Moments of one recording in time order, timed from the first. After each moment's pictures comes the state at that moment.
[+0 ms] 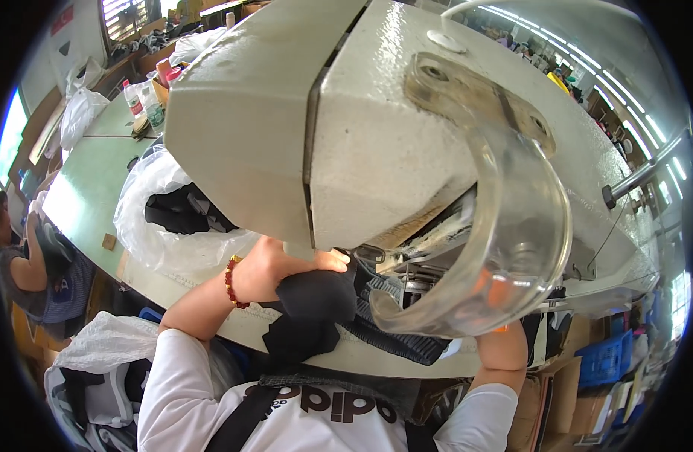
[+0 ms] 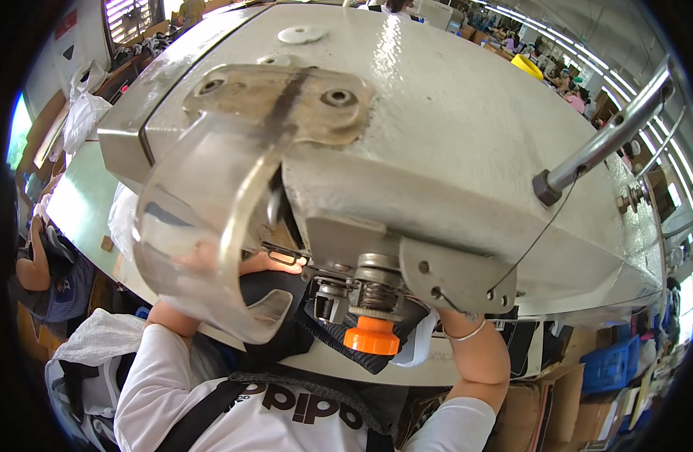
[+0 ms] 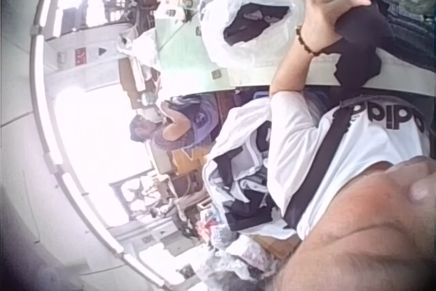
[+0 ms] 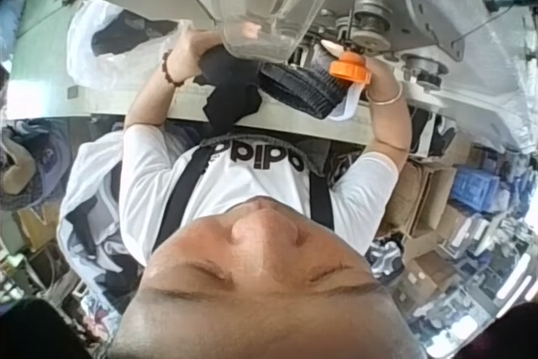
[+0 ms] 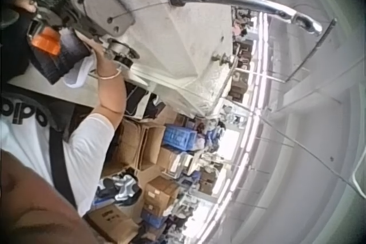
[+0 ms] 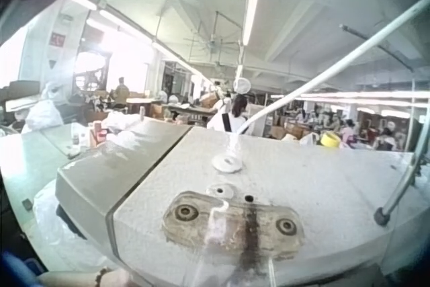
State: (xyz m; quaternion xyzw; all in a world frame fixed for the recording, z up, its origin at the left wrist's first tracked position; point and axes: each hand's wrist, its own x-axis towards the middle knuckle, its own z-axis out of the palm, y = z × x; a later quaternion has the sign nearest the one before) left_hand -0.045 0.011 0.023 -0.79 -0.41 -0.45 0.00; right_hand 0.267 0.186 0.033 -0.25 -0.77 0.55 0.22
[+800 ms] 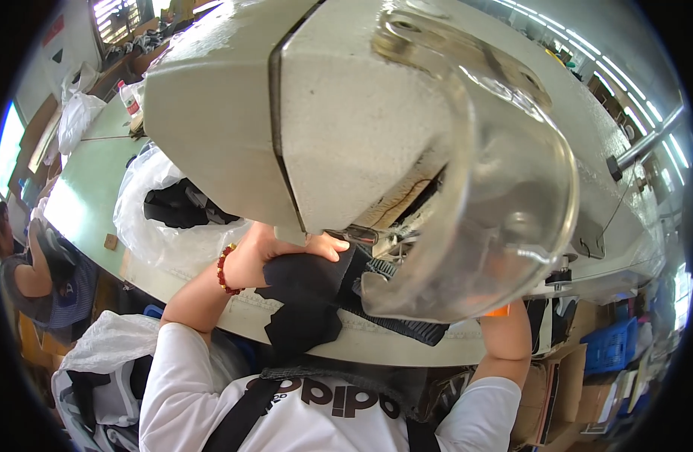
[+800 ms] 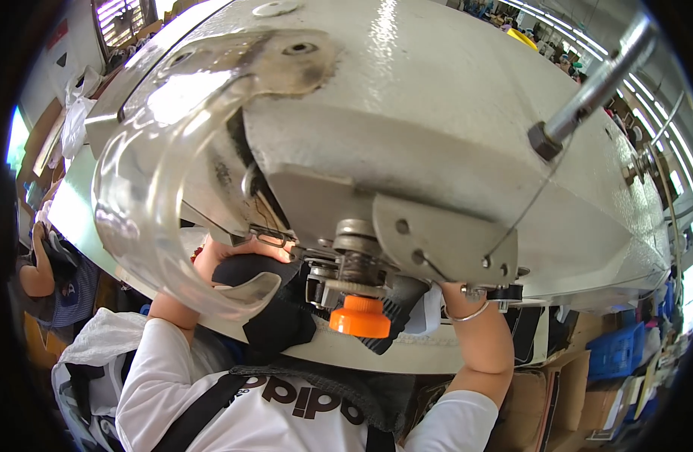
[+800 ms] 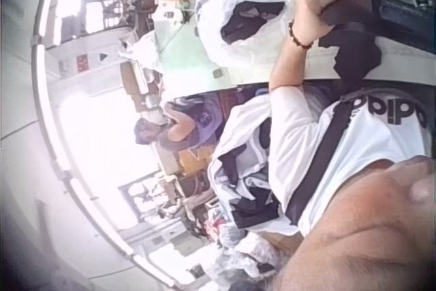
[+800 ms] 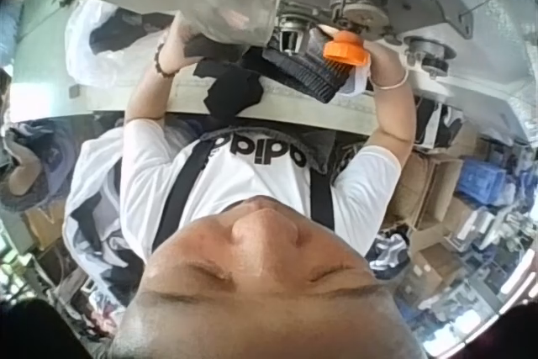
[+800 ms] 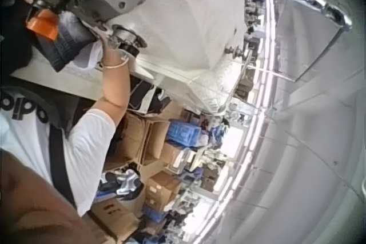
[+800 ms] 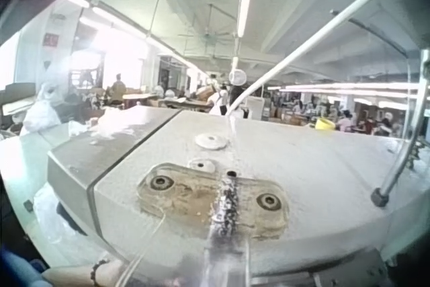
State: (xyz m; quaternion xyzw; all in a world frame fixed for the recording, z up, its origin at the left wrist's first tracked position) left_hand -0.061 0.010 0.011 -0.76 -0.37 -0.48 -0.22; right_hand 0.238 0.206 0.045 -0.23 -0.78 0.54 0.20
